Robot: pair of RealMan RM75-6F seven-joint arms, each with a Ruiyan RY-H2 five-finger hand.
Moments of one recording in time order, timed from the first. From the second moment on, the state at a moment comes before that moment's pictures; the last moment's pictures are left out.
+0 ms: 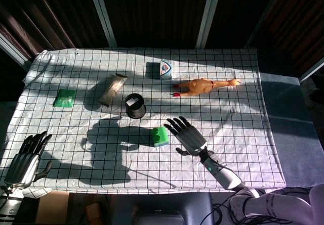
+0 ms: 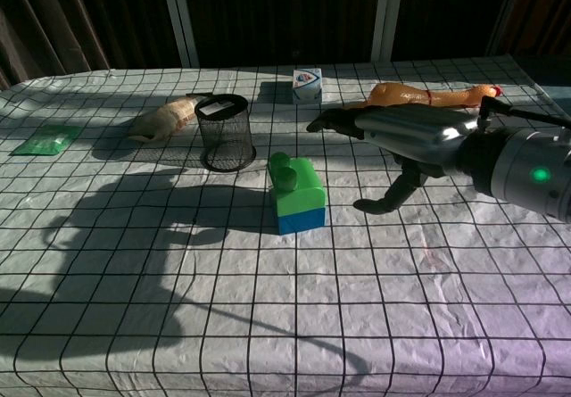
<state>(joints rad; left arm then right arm) -0.15 -1.15 0.00 -1.58 1.54 1.41 0.05 0.66 -1.55 0.18 -1.58 -1.32 0.88 -0.41</state>
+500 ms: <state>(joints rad) -0.15 -1.14 0.00 -1.59 1.53 1.41 0.05 0.77 -1.60 0.21 -1.54 -1.17 0.76 -0.39</state>
